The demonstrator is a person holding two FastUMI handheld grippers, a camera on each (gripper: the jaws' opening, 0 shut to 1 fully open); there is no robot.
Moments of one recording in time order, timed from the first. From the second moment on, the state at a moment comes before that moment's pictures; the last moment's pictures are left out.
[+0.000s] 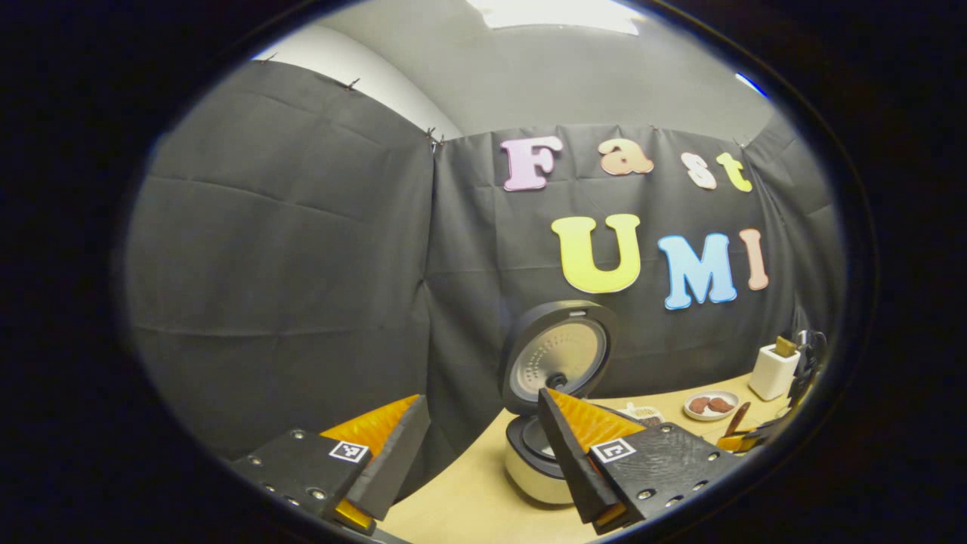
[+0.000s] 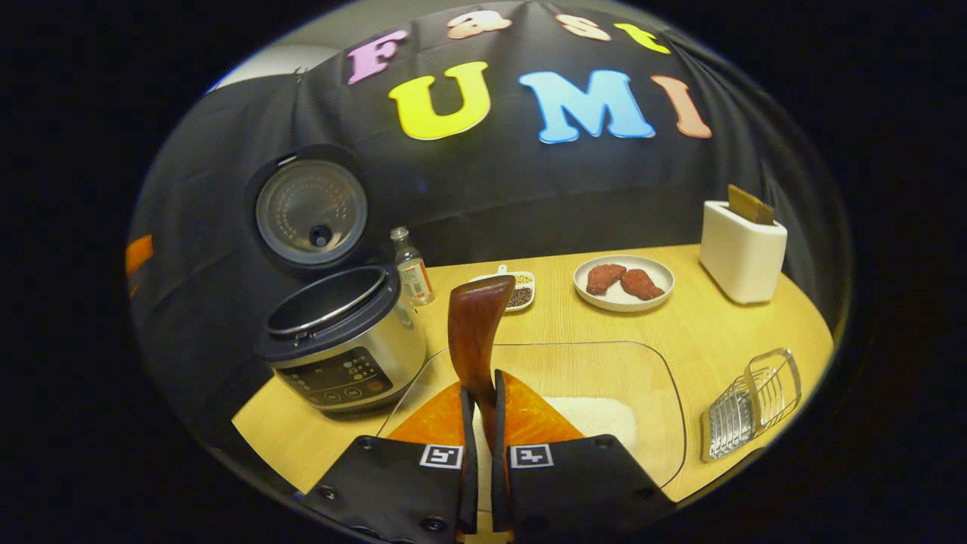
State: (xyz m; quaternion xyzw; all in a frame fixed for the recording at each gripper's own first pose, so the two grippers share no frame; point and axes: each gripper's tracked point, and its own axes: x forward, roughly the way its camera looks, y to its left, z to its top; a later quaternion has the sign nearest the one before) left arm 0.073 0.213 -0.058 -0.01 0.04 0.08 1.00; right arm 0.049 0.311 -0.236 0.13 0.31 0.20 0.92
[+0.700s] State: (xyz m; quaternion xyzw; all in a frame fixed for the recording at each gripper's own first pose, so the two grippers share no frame) left arm 0.067 0.189 -0.028 0.01 0.02 0.07 1.00; right arm 0.072 0.245 -0.222 0.43 0.36 0.12 0.82
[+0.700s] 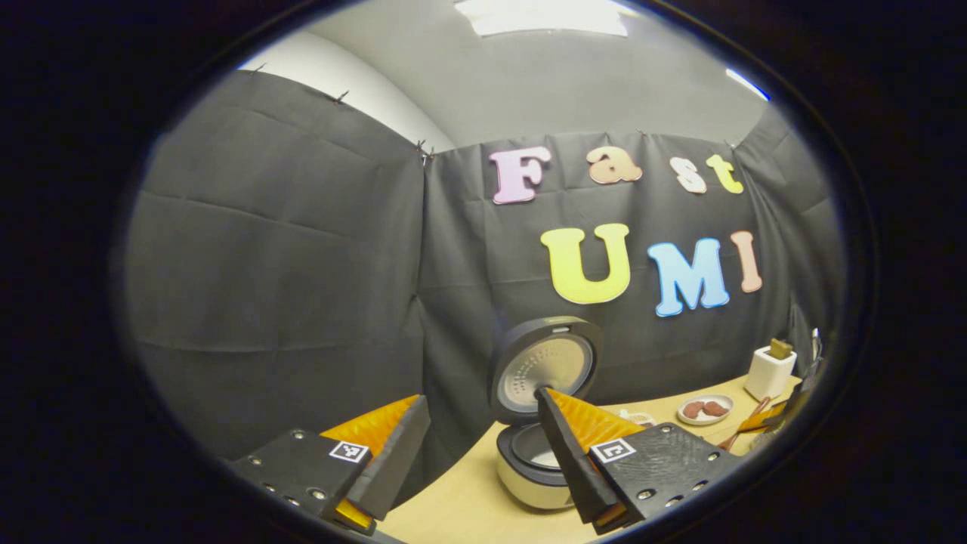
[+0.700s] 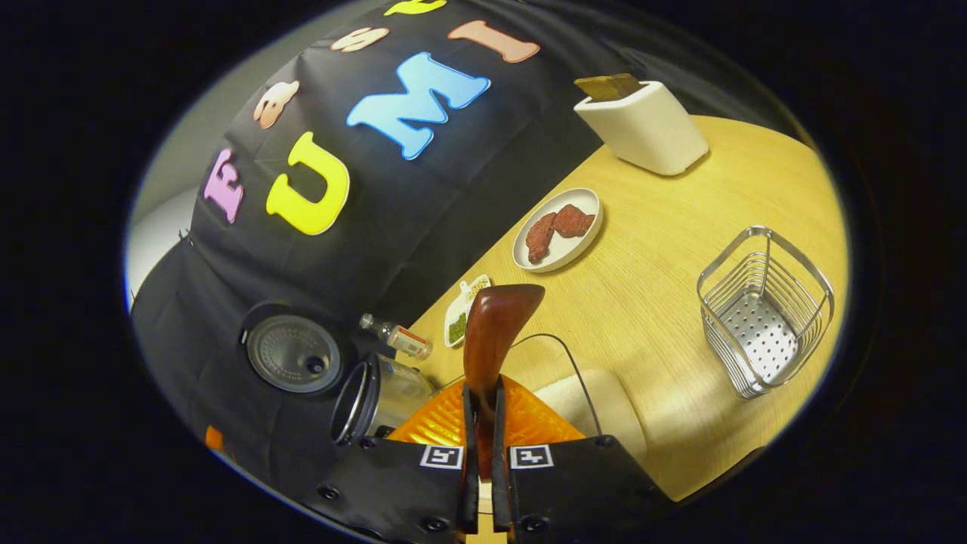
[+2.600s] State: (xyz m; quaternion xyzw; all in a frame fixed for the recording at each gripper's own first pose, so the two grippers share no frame) left arm 0.020 0.323 -0.084 -0.01 0.06 0.18 0.98; right arm 0.136 0.515 -0.142 0.42 0.34 0.29 0.79
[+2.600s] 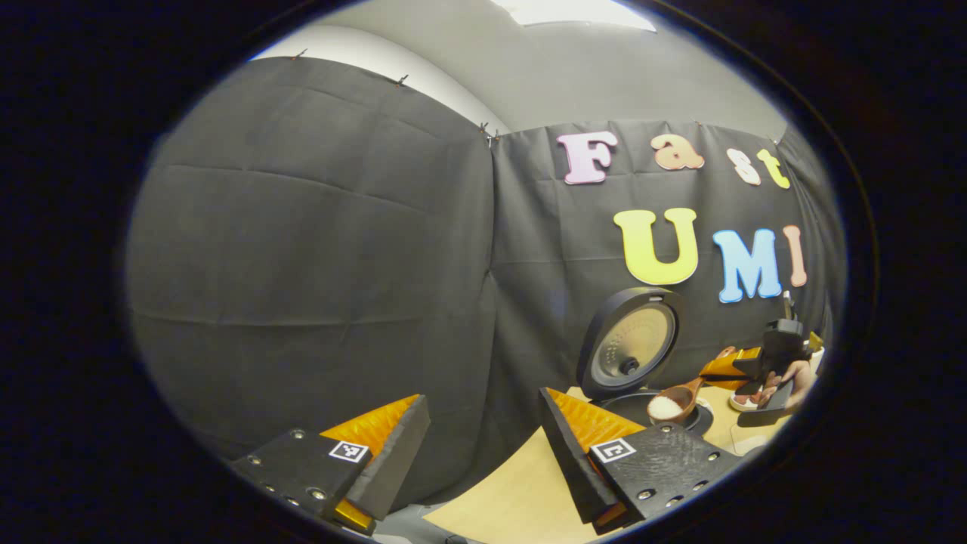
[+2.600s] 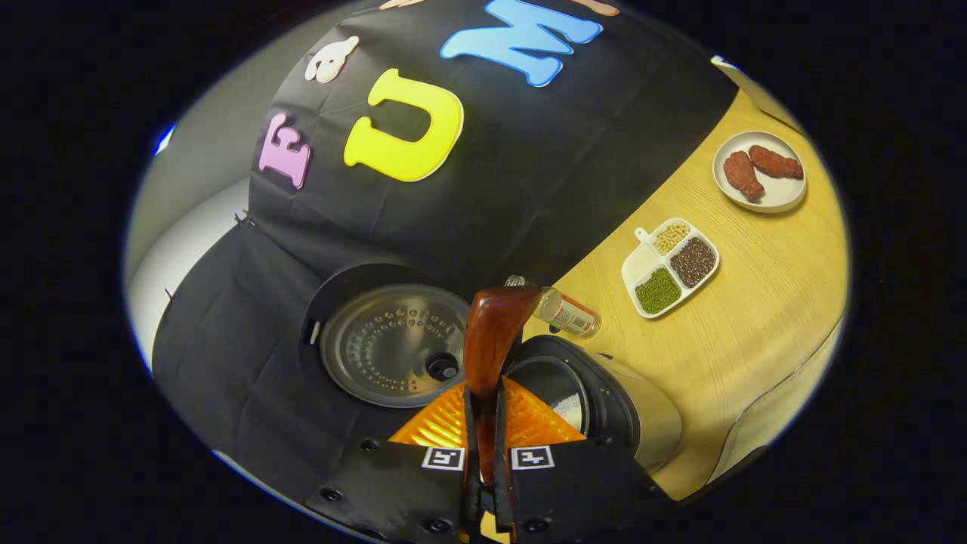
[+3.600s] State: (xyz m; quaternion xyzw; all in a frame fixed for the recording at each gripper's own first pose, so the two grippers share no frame) left arm 0.015 0.314 -0.103 -0.02 0.07 0.19 0.98; right arm 0.130 0.550 -0.129 0.01 0.13 0.39 0.91
